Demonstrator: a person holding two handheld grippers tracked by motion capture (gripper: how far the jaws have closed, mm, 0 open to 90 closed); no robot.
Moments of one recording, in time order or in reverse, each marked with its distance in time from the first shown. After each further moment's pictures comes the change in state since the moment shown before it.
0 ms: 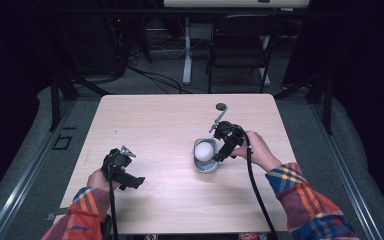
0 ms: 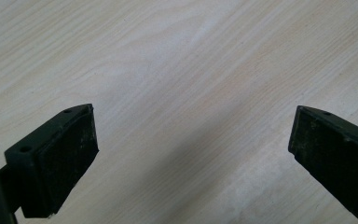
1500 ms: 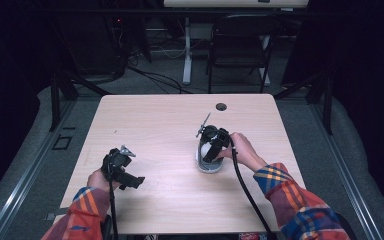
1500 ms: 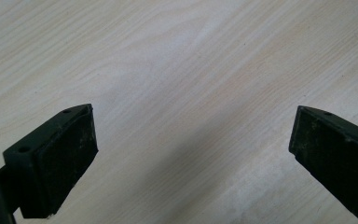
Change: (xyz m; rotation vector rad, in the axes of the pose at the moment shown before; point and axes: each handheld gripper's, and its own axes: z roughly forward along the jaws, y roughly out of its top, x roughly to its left) left arm 0.000 0.000 0.000 -0.006 0.011 -0.001; right arm 0.003 0.027 0.049 0.078 -0.014 -0.047
